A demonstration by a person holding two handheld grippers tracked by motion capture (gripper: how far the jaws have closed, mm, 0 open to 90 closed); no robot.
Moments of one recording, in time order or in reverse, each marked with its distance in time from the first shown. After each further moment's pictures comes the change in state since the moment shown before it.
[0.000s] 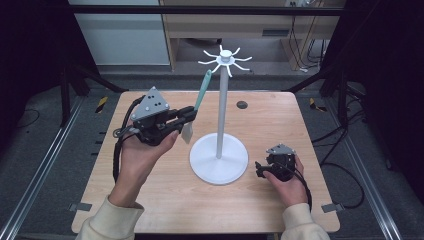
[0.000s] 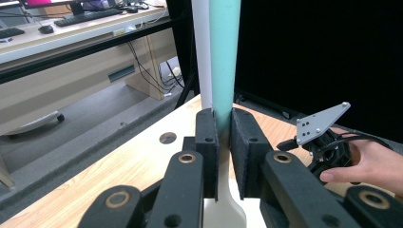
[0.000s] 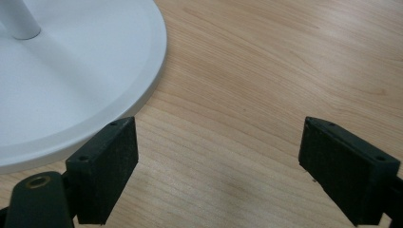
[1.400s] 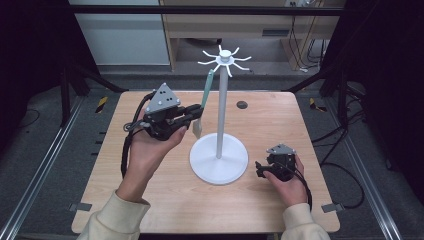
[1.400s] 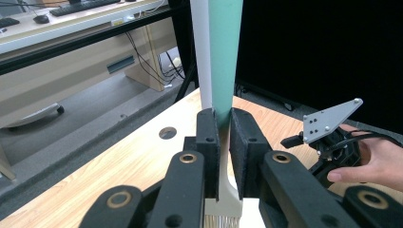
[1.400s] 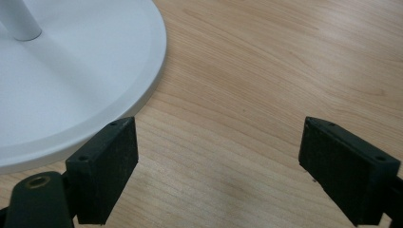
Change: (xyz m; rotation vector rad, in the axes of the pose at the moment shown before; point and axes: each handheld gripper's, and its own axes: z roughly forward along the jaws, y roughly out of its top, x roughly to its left) left arm 0.000 0.005 0.019 0.043 0.002 0.002; right arm -0.001 0.000 0.000 -0.004 0.000 0.002
